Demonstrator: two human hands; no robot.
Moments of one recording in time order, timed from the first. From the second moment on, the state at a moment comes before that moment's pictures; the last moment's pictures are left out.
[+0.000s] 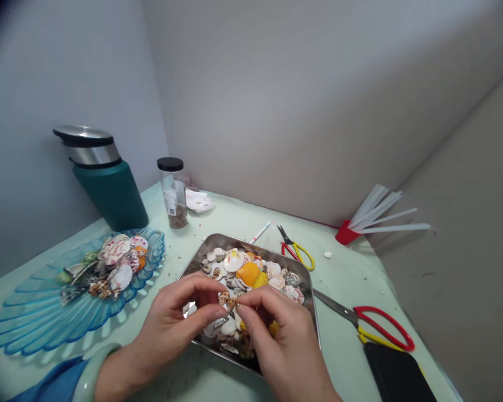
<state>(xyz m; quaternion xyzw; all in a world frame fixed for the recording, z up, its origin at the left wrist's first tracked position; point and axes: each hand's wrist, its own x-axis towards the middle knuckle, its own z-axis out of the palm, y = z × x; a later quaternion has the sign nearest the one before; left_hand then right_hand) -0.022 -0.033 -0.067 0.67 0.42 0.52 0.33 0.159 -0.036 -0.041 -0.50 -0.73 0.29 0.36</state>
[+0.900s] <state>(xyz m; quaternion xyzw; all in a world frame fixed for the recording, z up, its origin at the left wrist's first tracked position) -0.025 -0.032 -0.067 0.70 0.39 0.51 0.32 0.148 -0.039 -0.030 -0.56 -0.58 0.47 0.36</state>
